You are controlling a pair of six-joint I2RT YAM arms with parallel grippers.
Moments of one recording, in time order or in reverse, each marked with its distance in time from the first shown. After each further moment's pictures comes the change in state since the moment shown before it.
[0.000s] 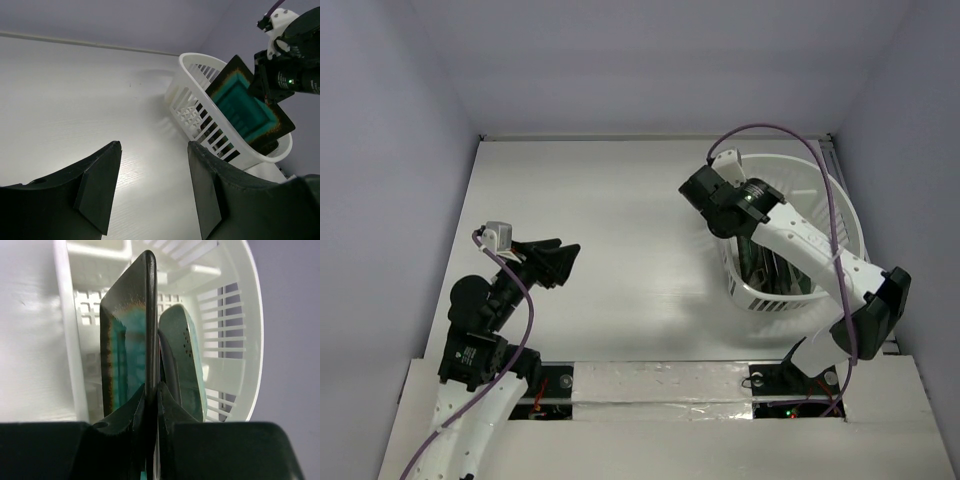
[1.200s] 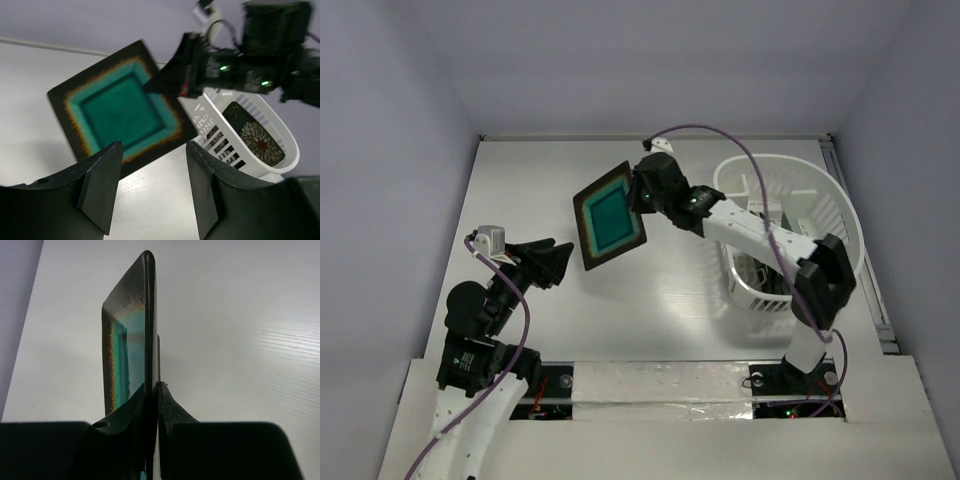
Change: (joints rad) left arm 0.008 -0.039 0.000 -0.009 -0.055 0.000; right arm 0.029 0.222 0.007 0.917 -0.680 0.192
